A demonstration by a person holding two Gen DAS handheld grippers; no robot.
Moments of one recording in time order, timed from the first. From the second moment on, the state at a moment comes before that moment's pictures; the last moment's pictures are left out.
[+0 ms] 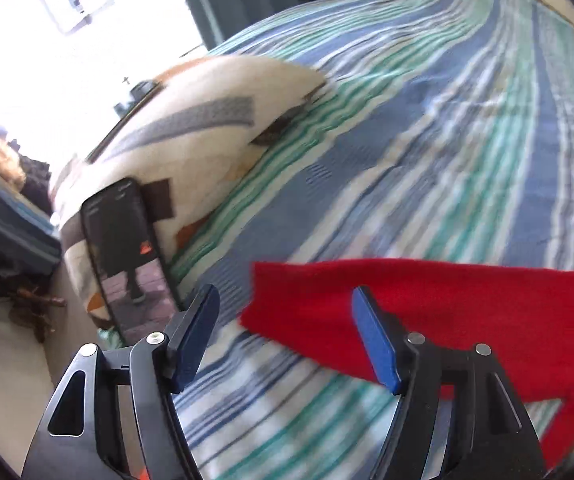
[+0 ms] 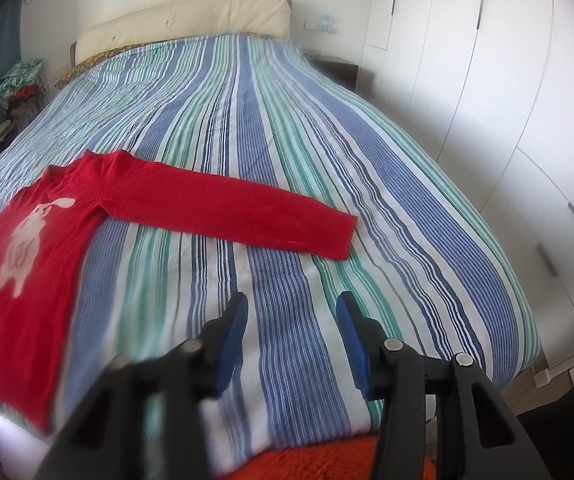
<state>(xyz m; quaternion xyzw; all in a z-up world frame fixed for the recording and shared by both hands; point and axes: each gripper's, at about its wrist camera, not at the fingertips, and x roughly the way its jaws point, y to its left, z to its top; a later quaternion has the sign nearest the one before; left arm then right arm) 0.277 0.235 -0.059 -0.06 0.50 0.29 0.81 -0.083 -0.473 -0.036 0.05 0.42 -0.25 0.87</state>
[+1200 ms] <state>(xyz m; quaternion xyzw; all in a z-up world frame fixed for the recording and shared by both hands) 0.298 0.247 -0.137 -0.06 0.57 0.24 0.78 -0.081 -0.464 -0.038 0.03 0.43 -0.25 0.87</state>
